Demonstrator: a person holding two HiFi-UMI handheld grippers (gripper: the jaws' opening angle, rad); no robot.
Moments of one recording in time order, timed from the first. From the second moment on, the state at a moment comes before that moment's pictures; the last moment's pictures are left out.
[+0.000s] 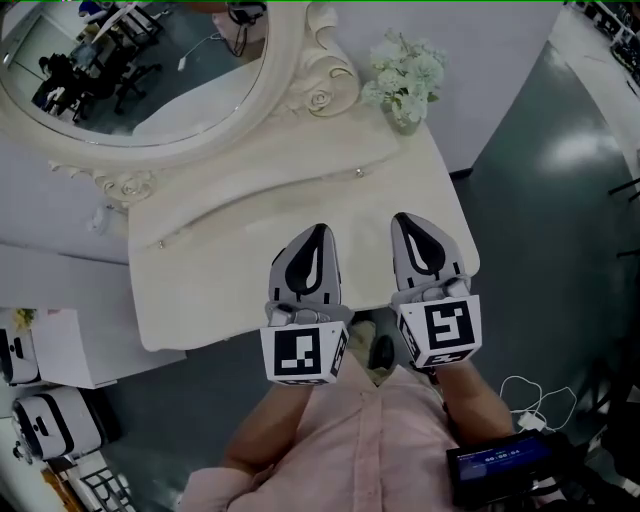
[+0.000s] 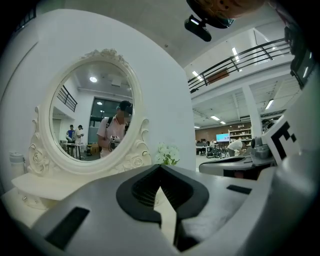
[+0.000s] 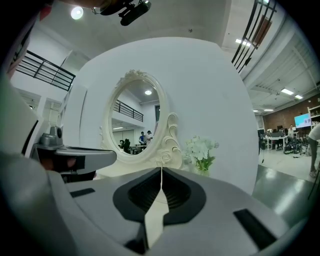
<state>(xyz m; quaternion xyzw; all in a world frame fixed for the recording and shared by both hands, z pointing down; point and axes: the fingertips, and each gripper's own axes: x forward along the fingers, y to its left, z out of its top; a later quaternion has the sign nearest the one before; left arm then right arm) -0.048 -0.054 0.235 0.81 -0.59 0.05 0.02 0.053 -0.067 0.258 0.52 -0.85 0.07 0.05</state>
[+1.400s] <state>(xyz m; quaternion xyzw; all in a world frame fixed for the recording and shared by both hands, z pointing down) -0.071 -0.179 0.261 0.80 -0.59 0.04 0.06 0.020 -0.190 0.277 0.50 -0.86 0.07 0.09</state>
